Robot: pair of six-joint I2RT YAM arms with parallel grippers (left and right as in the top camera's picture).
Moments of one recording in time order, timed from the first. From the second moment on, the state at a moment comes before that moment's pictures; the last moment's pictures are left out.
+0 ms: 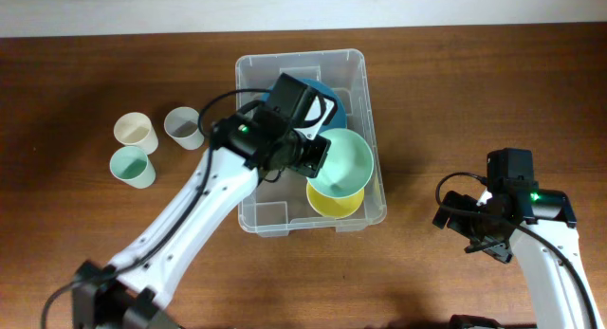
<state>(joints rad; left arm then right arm) -0.58 1.68 1.52 -0.90 0.16 -0.09 -0.15 1.19 0.87 -1.11 -0.04 0.42</state>
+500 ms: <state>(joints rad) -0.58 1.84 1.52 -0.92 0.16 -0.08 -0.15 1.19 0.87 -1.11 -0.04 0.42</state>
